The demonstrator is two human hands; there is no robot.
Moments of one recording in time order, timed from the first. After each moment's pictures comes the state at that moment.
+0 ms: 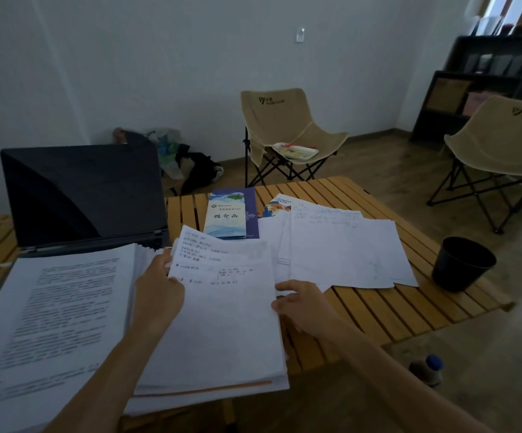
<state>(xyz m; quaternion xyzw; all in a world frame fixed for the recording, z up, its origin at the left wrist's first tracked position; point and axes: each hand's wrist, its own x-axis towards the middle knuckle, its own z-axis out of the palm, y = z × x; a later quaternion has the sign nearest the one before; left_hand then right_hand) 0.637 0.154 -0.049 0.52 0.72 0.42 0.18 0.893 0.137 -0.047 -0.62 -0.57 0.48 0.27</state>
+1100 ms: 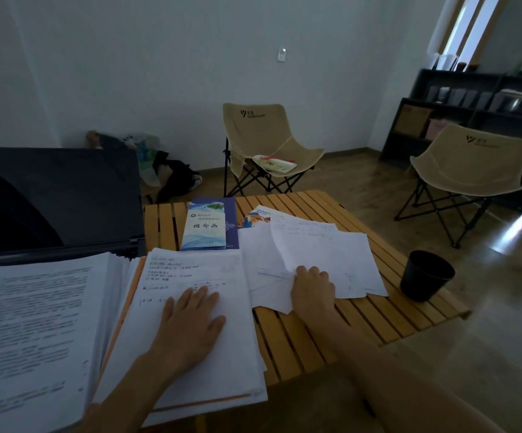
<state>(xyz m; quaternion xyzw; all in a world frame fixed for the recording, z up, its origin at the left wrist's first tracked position) 0.690 0.137 -0.076 0.75 0.65 0.06 0.13 0.933 0.191 -0.065 -0.76 -0.64 -0.01 0.09</state>
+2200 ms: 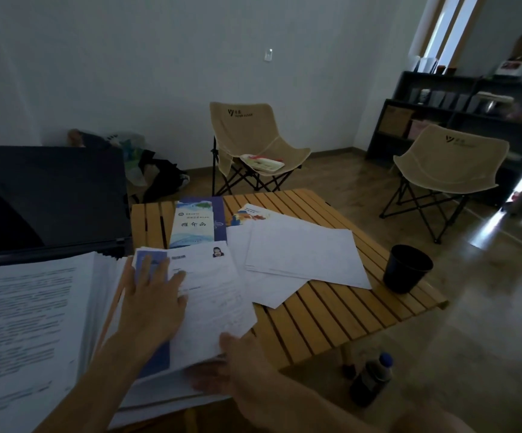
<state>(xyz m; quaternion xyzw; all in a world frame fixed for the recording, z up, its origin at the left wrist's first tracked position) 0.667 0.145 -0.044 0.73 0.68 0.08 -0.02 0.826 0.053 -0.023 -0.54 -0.25 0.73 0.34</state>
